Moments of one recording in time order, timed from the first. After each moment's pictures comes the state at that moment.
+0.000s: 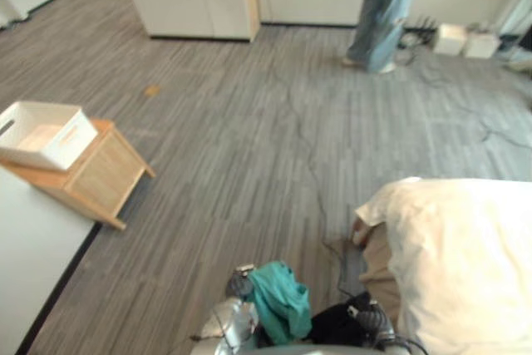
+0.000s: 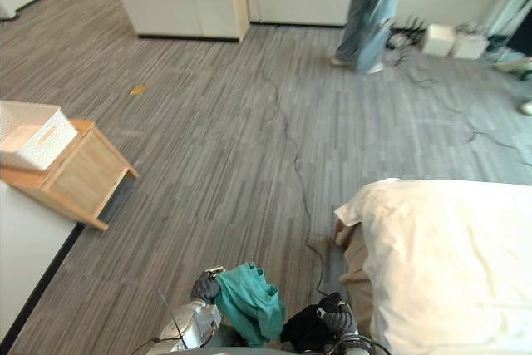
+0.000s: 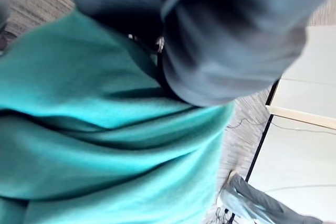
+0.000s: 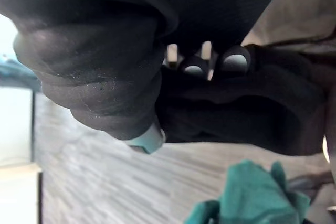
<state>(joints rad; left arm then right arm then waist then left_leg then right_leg) 0.20 0.00 -0.24 0.47 -0.40 -0.07 0.05 0.35 -0.03 -0.02 0.49 0.03 -0.05 0.01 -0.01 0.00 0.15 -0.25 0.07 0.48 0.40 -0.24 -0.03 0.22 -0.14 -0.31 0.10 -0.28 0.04</state>
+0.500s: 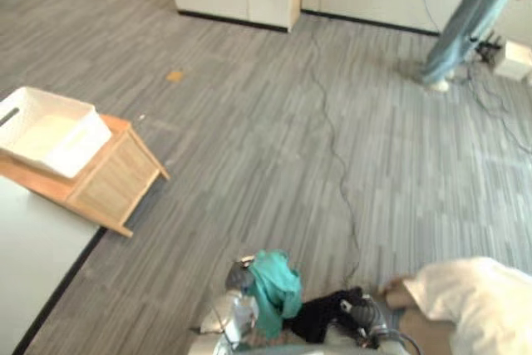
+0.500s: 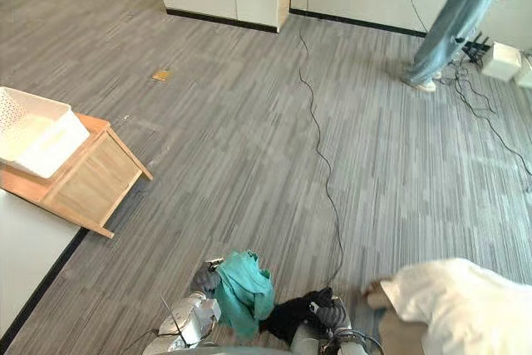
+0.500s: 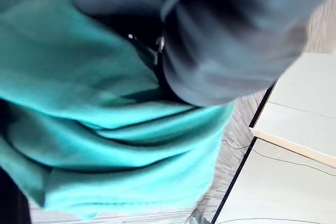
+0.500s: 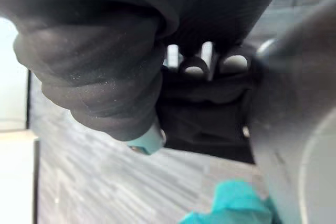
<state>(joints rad) 0.22 0.01 -0.26 0.39 -0.37 -0.05 0.04 0.36 0.00 -0.04 0.44 0.05 -0.06 0.05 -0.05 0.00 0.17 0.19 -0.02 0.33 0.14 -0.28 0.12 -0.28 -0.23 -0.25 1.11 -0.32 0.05</state>
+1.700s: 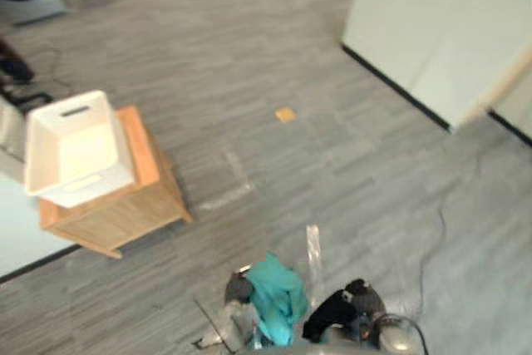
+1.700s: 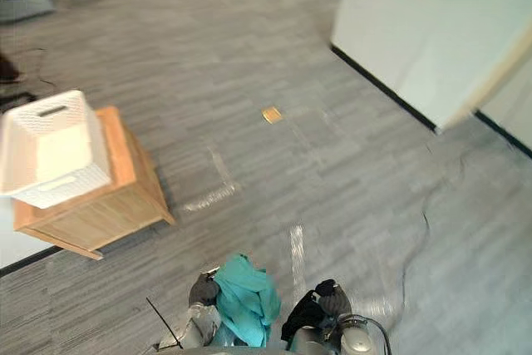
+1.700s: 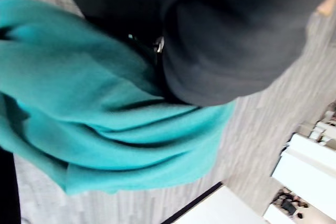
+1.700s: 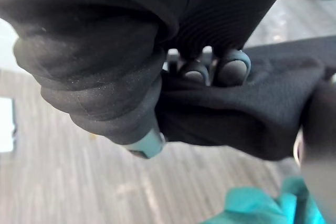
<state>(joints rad) 0.31 -0.04 -0.23 0.34 -0.47 -0.03 0.05 0.31 -0.08 0.03 0.47 0.03 -0.03 0.04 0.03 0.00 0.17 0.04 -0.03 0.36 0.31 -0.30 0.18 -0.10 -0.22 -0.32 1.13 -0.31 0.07</state>
